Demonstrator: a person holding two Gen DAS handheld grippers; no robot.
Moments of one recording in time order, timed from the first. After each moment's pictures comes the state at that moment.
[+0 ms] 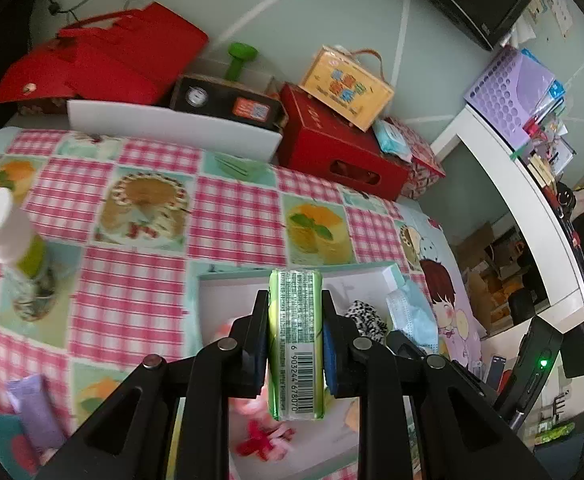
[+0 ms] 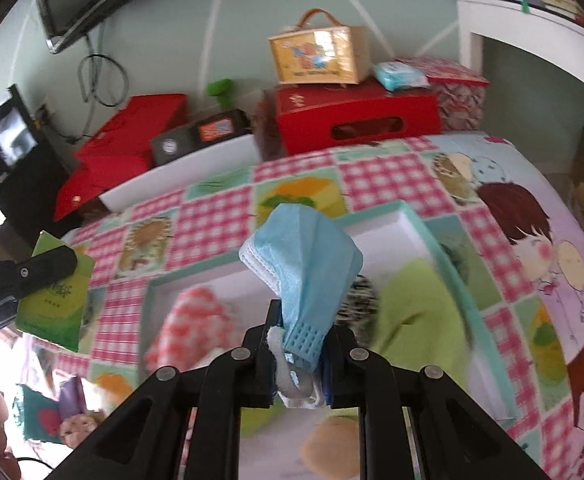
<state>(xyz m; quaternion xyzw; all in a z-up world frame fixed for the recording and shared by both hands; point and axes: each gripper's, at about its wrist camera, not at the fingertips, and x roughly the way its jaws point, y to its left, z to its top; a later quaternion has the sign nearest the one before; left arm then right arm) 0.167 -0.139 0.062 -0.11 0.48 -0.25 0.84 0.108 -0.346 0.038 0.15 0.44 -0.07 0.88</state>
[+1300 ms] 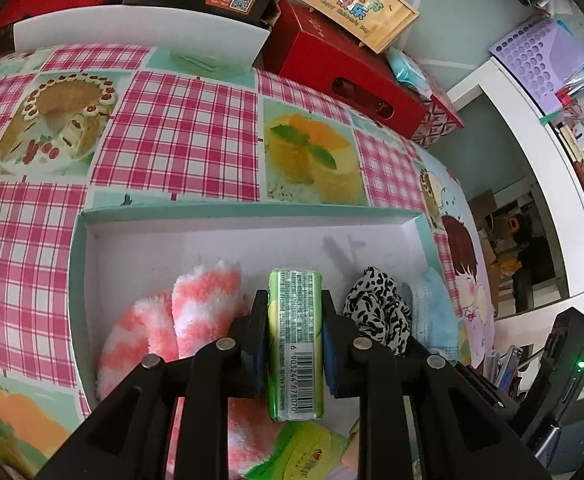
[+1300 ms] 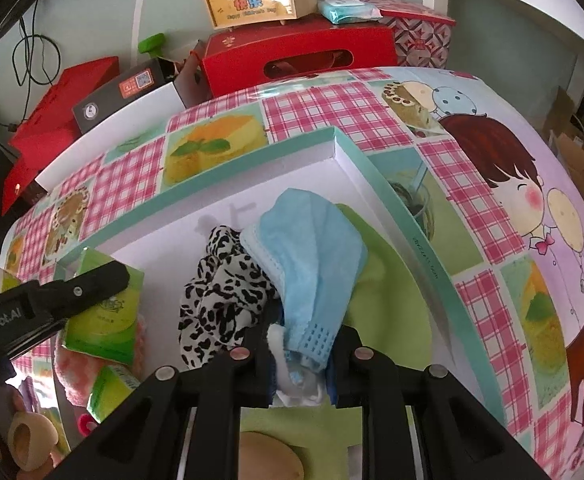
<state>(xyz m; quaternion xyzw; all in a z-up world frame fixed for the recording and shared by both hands) 0.195 -0.206 -0.038 -0.12 0.56 -0.27 0.77 0.121 -0.384 -0.024 0.15 0.53 -0.12 0.83</state>
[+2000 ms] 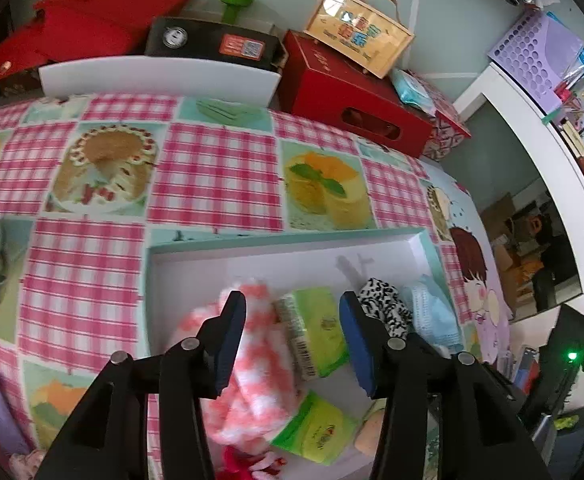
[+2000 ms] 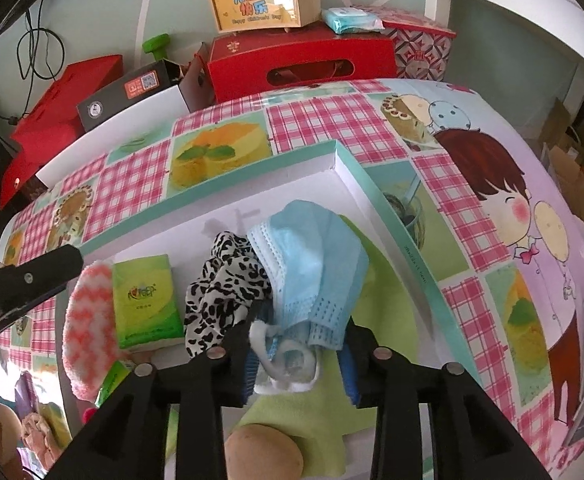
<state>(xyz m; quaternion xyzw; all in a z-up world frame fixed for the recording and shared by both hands) 0.187 -0.184 0.008 -0.08 0.53 -0.23 0.81 0.117 -0.382 -0.007 0.13 0.52 -0.13 0.83</state>
